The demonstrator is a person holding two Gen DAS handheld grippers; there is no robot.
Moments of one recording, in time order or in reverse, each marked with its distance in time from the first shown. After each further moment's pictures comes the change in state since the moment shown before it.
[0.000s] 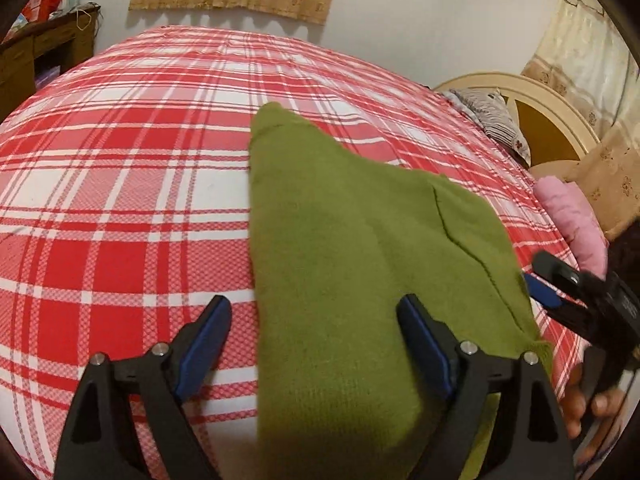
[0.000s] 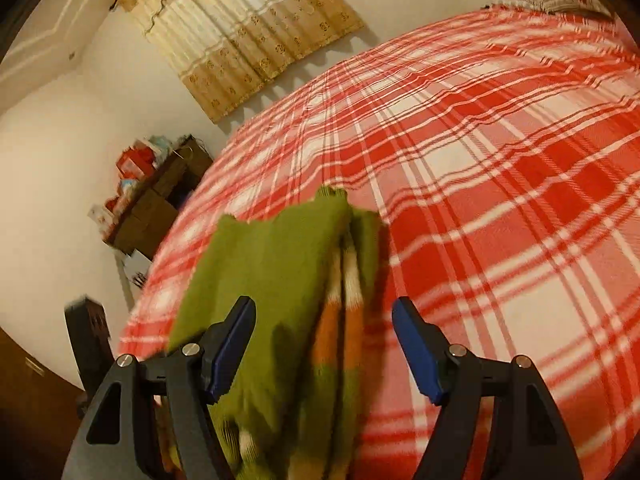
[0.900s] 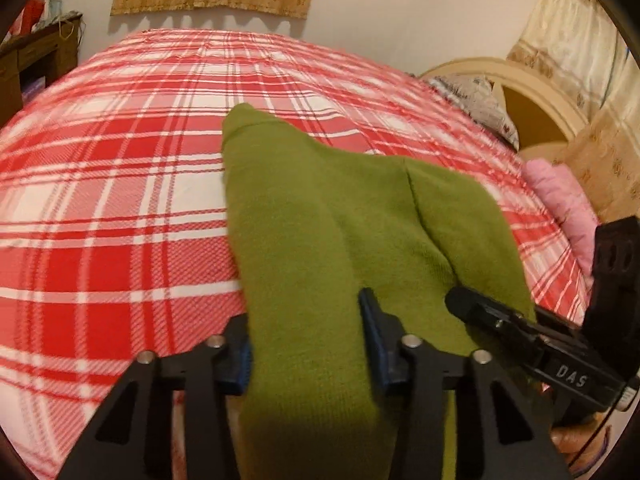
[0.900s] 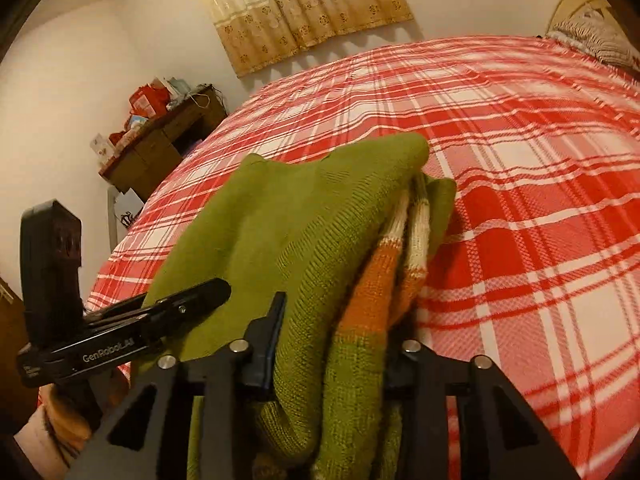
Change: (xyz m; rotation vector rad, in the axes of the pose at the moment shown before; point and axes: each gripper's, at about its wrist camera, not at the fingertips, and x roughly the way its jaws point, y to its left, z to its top) left arm -0.012 -0.021 0.003 0.070 0.046 0.002; right arm 0.013 0.062 -0.037 -0.224 0.055 -0.051
